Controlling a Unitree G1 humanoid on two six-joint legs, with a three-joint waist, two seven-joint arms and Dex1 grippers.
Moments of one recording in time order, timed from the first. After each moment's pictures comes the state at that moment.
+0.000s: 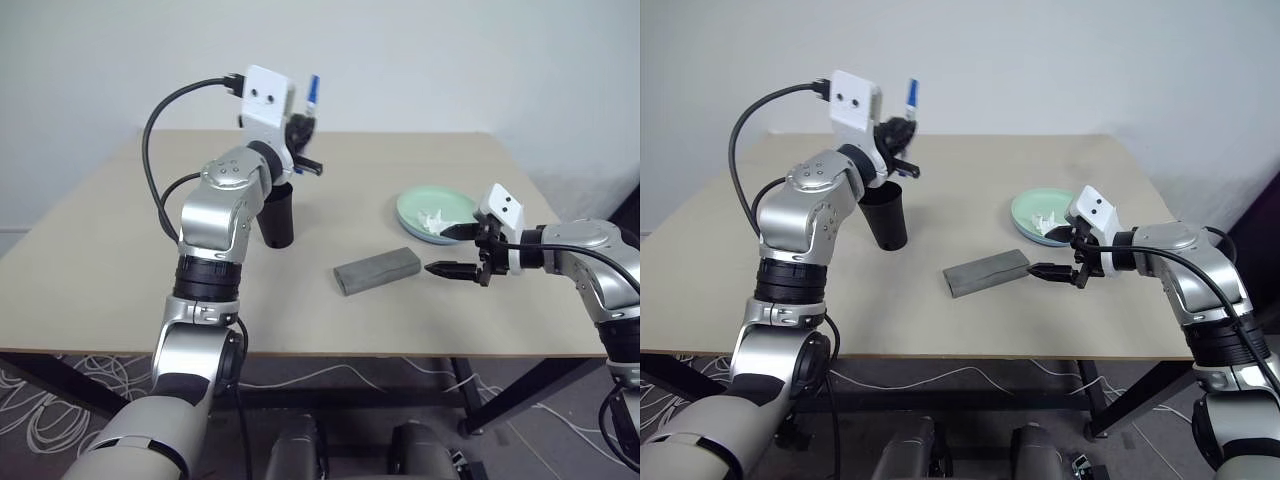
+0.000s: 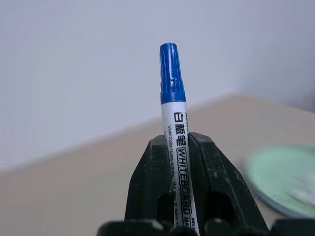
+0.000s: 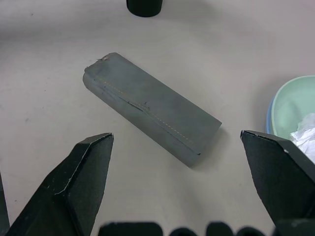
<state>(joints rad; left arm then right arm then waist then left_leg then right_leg) -0.95 0.28 0.05 0.27 -0.13 0.44 -0.22 -0.61 -0.79 0.13 0.03 0.31 0.65 1.08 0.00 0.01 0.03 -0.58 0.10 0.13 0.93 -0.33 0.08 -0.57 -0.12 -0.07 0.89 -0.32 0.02</state>
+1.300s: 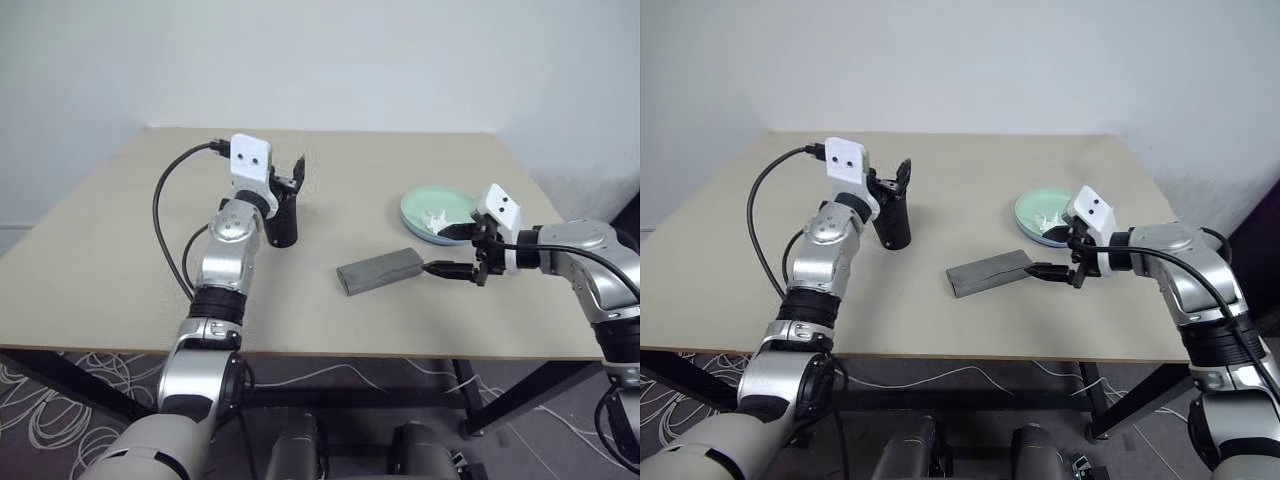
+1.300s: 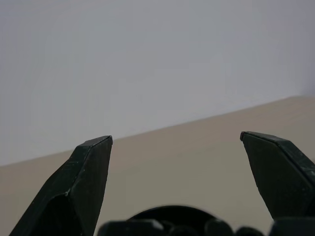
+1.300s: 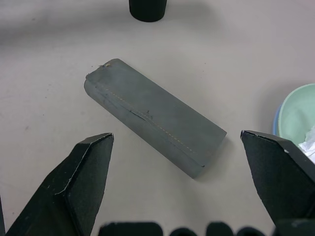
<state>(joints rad) -0.80 0.28 0.08 0.43 -0.13 0.10 -0.31 -0.62 -0.76 0.14 0.03 0.31 0.65 1.07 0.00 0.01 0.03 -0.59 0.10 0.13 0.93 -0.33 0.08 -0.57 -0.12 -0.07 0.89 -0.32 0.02</state>
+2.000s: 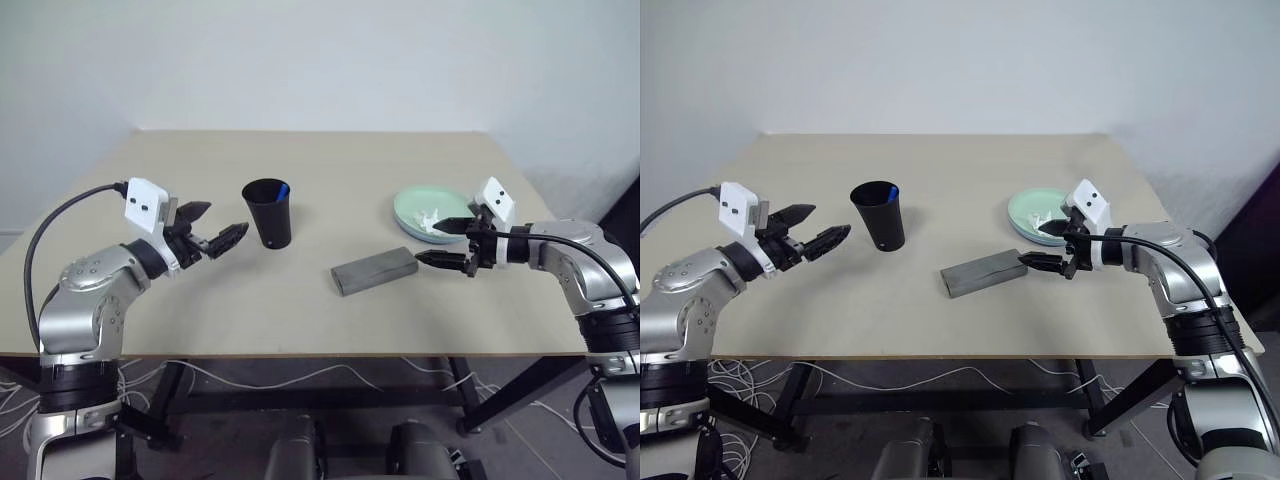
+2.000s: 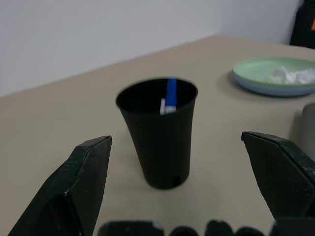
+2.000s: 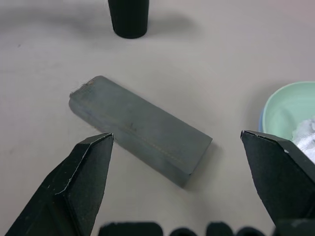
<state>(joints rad) -0.33 0.68 0.28 0.00 -0.46 0.52 -0.76 -0.66 -0.69 0.11 0.14 0.33 0.63 1.04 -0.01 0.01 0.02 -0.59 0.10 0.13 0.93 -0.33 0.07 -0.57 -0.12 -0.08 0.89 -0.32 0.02</state>
